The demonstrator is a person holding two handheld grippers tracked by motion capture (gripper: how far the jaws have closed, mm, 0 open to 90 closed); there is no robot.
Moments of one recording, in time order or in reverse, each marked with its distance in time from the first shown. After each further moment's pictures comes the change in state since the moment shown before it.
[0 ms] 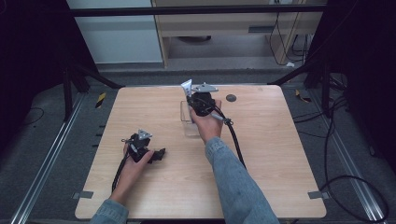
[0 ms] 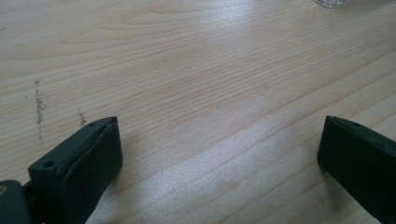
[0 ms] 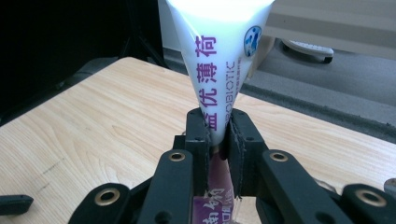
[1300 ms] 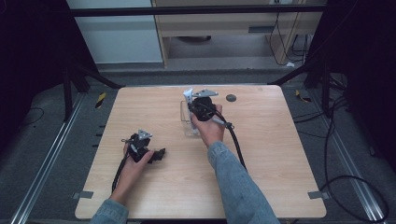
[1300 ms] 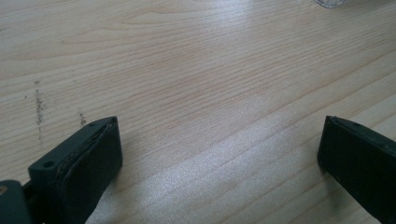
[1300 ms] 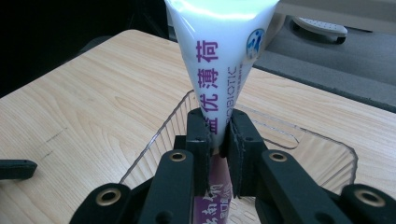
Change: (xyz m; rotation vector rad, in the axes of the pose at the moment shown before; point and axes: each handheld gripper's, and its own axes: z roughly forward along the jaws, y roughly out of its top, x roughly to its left) left arm 0.000 0.000 0.000 -0.002 0.000 -0.002; right arm -0.001 -0.017 0.001 0.082 0.027 -0.007
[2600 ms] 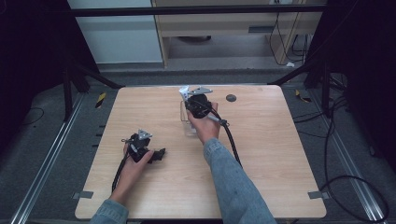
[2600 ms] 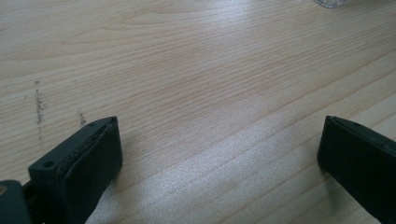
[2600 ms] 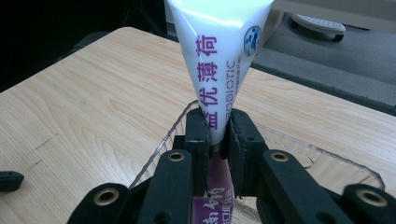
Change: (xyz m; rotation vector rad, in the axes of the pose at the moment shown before) left arm 0.000 0.000 0.000 0.002 0.000 0.002; right arm 0.005 0.007 0.017 0.020 -0.016 -0.002
